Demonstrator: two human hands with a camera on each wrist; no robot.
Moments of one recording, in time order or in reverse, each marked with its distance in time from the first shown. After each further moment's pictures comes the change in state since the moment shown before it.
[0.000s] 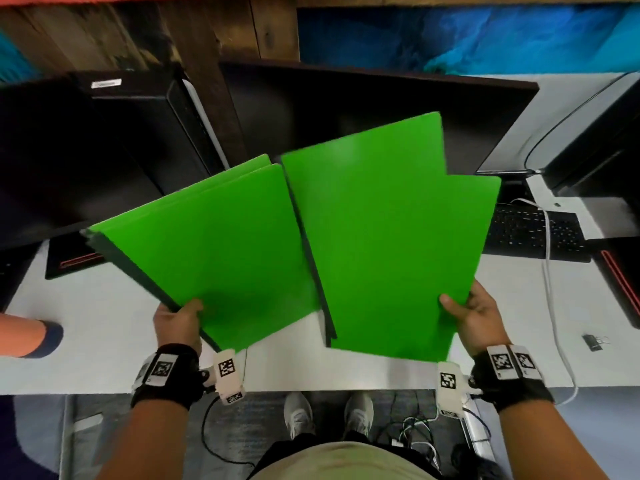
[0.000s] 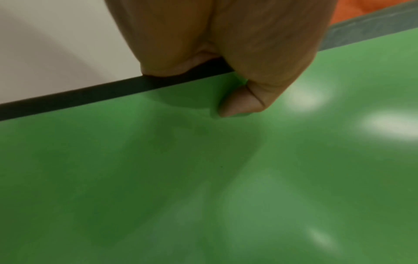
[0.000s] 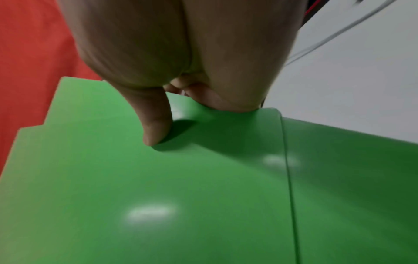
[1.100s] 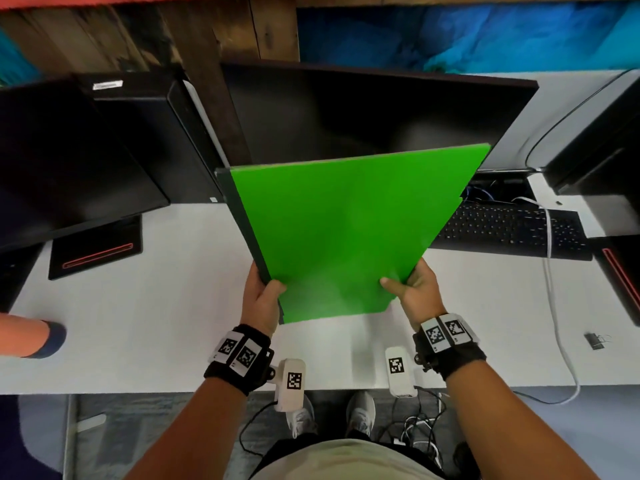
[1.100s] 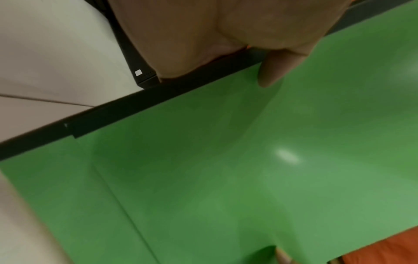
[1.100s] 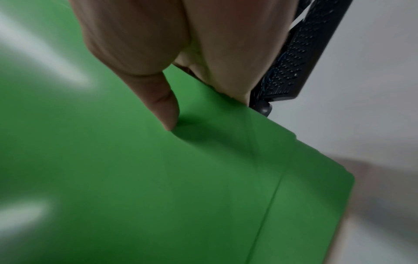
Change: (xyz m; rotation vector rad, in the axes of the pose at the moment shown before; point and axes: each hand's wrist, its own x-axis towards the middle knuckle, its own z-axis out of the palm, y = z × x) left_hand -0.072 -0.002 0.091 -0.092 -0.580 0.157; right_hand 0.015 -0.009 0.094 -0.074 -0.058 -0.038
